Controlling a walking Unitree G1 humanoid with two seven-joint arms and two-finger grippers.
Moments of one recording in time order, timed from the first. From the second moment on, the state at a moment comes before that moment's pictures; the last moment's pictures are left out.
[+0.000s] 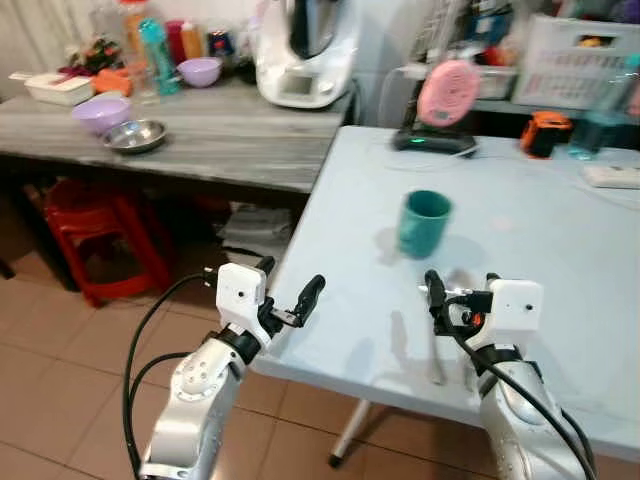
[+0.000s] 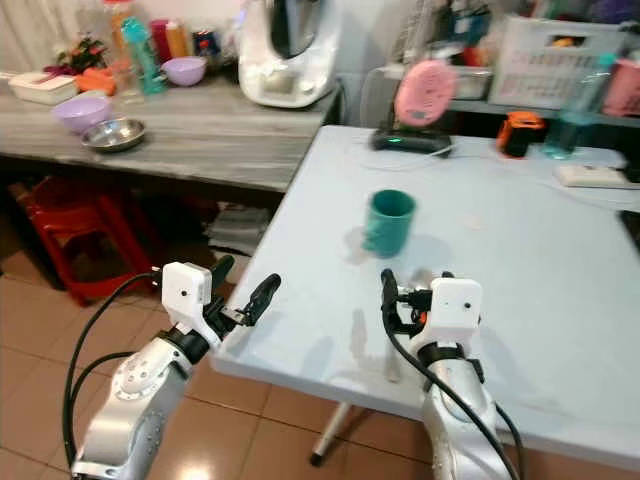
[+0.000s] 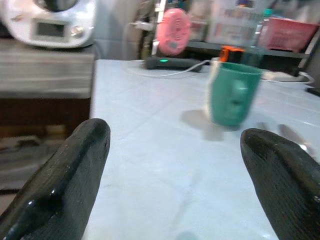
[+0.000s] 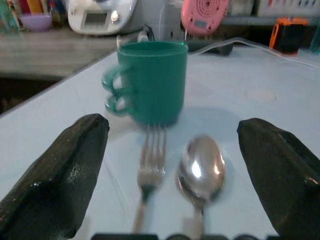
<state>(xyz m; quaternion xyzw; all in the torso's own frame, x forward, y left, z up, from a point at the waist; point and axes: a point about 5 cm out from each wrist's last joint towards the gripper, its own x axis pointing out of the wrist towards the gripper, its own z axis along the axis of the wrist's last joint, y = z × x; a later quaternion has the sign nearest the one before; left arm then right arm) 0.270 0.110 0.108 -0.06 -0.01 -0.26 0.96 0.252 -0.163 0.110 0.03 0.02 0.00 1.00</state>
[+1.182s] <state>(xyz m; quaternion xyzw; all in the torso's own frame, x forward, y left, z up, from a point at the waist) 0.250 0.104 0.094 -0.07 0.04 -0.45 0.89 0.257 -0.161 0.084 0.02 0.15 -0.02 0.99</state>
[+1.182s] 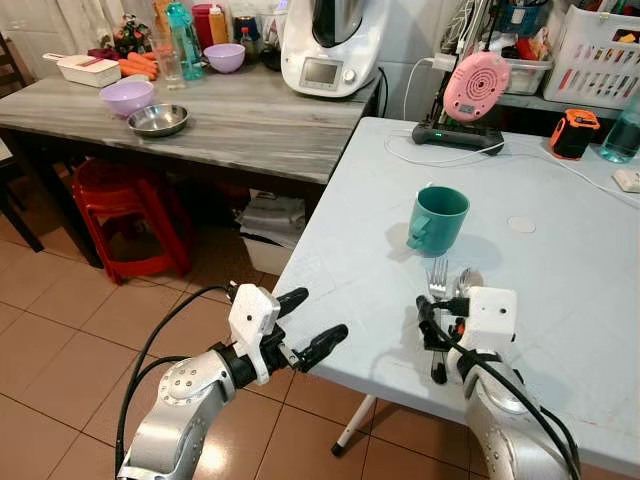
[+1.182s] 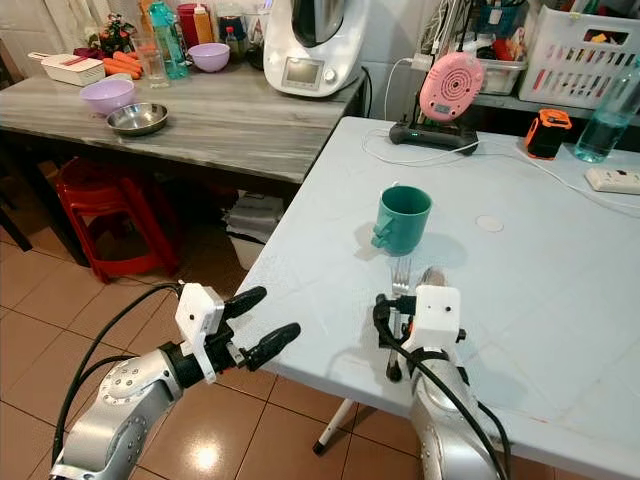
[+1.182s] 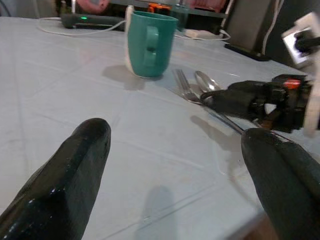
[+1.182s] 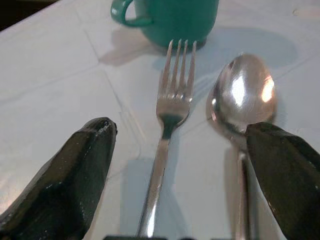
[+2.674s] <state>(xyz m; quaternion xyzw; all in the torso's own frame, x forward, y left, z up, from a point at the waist) 0.255 0.102 0.098 -0.01 0.07 -0.53 0.85 0.280 -0.168 0.076 0.04 0.20 -0.03 0.98</state>
